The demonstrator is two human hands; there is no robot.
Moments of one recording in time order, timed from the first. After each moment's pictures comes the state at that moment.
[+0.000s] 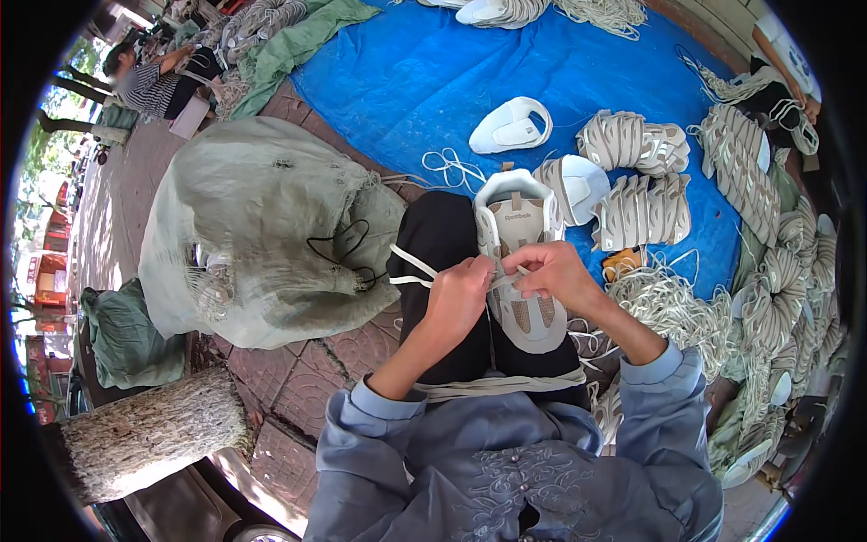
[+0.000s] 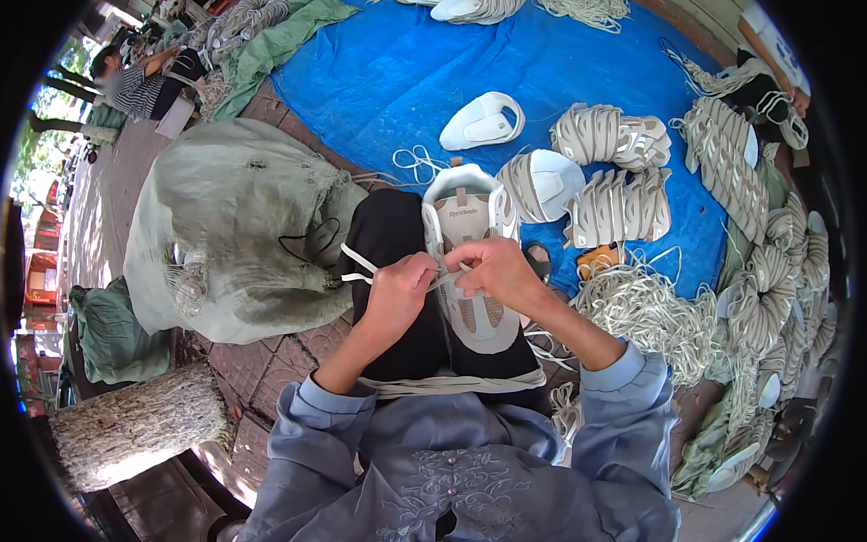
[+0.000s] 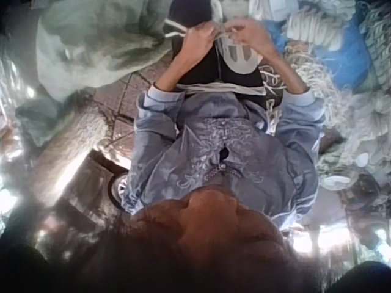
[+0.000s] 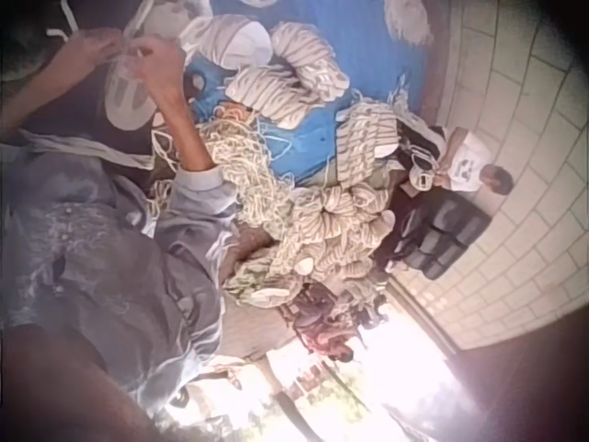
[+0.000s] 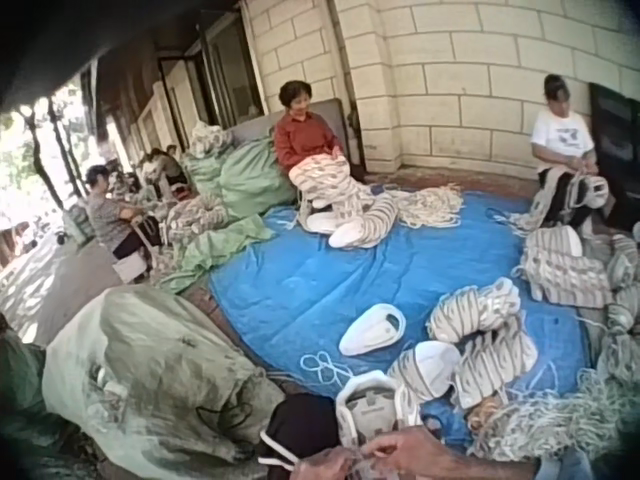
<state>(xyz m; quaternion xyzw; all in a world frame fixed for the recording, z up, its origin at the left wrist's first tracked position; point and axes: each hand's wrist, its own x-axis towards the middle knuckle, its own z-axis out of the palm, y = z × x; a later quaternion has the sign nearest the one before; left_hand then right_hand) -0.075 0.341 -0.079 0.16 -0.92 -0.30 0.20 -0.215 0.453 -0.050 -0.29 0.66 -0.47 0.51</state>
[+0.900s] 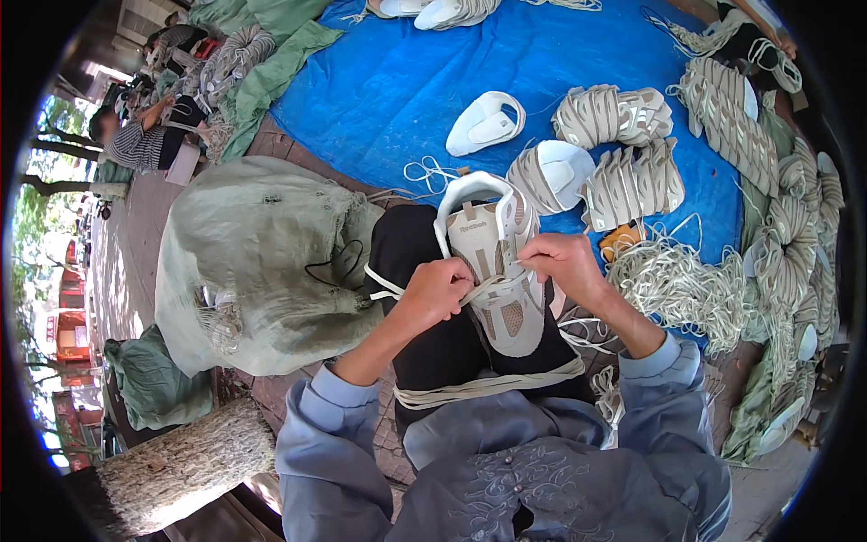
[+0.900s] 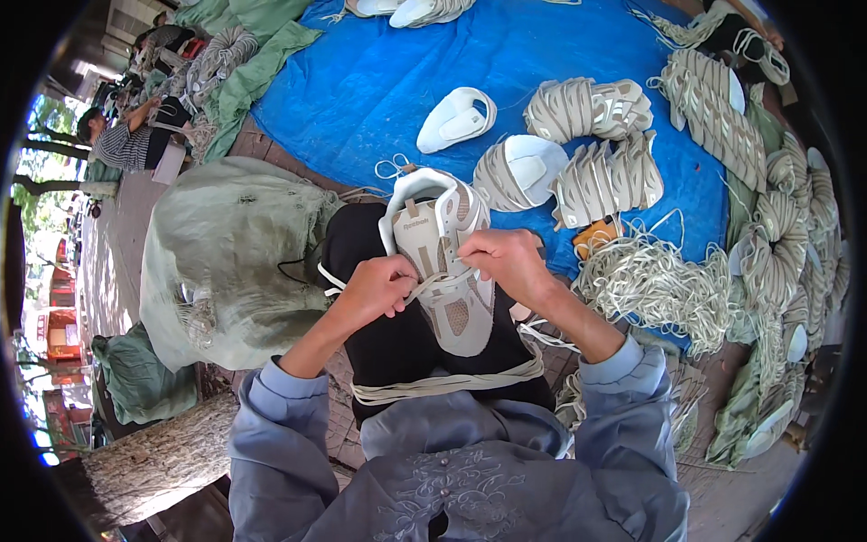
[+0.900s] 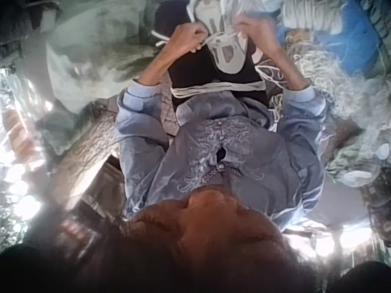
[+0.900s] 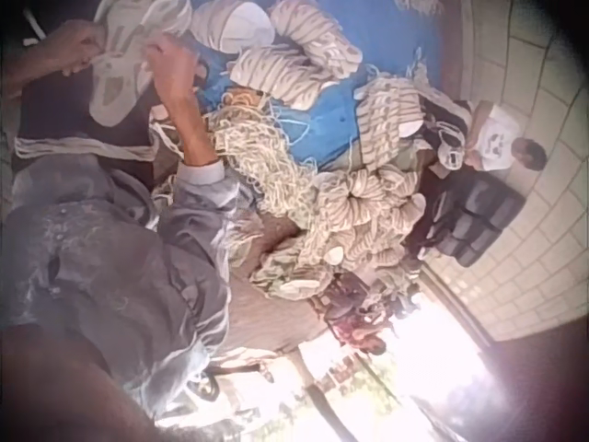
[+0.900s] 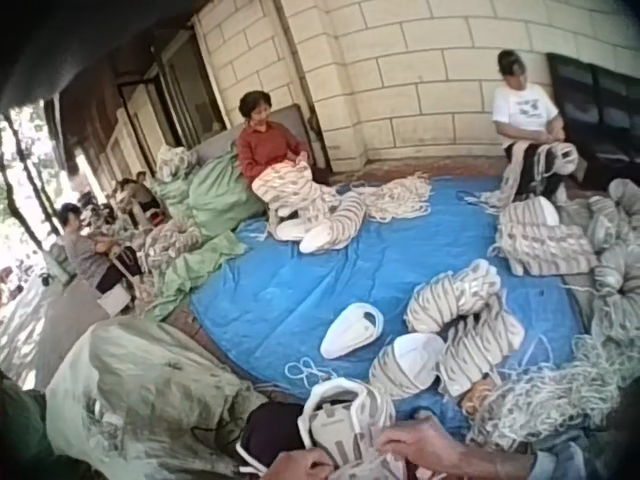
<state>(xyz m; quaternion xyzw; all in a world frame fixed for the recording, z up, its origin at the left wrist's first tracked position) -0.095 0.328 -0.043 0.27 -0.81 -0.50 -0.15 -0.233 0.494 -0.074 -0.38 0.70 -0.54 0.27</state>
